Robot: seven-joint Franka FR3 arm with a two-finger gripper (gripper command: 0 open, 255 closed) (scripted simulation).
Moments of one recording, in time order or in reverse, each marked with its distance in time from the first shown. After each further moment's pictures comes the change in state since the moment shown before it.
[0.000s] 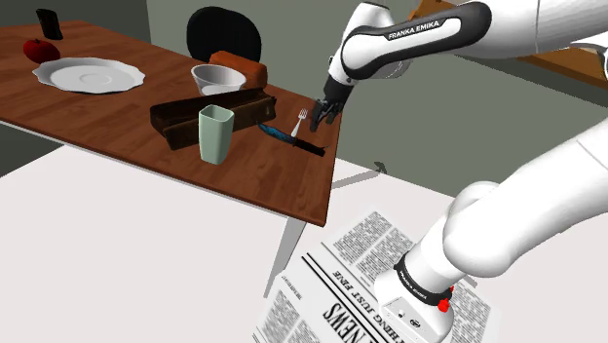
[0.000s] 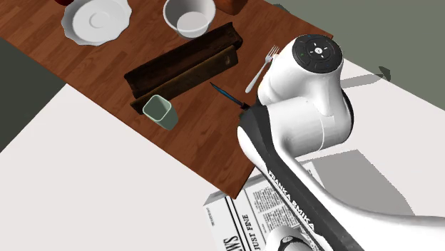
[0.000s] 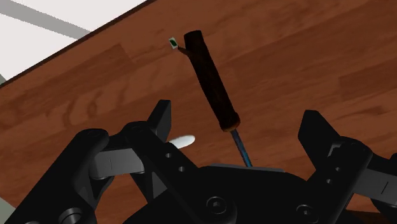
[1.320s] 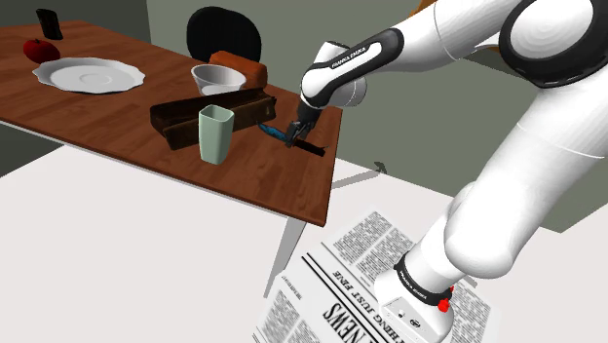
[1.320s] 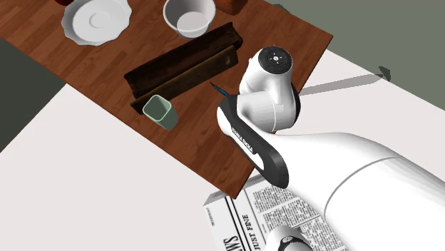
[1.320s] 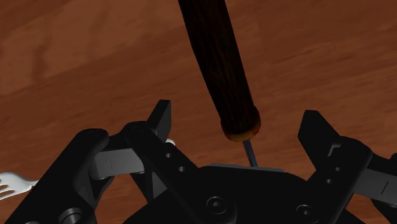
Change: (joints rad) arm 0.037 0.355 -0.011 0.098 0.166 0.263 -0.183
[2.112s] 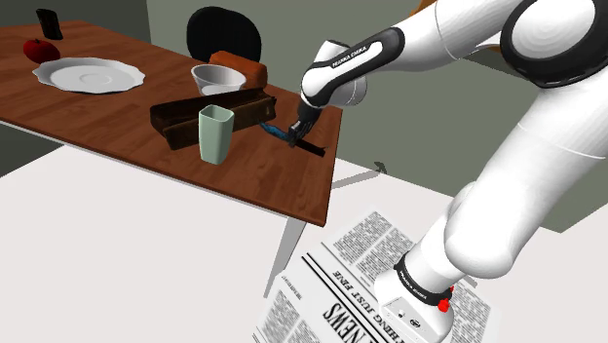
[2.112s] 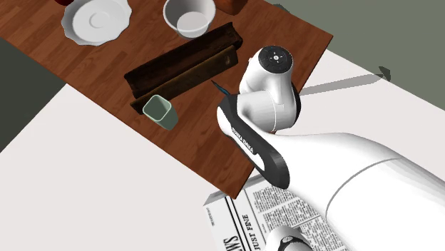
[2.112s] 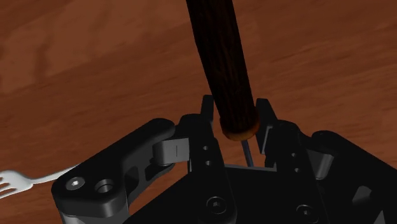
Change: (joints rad) arm 0.000 -0.005 0.000 0.002 -0.003 -0.006 0.002
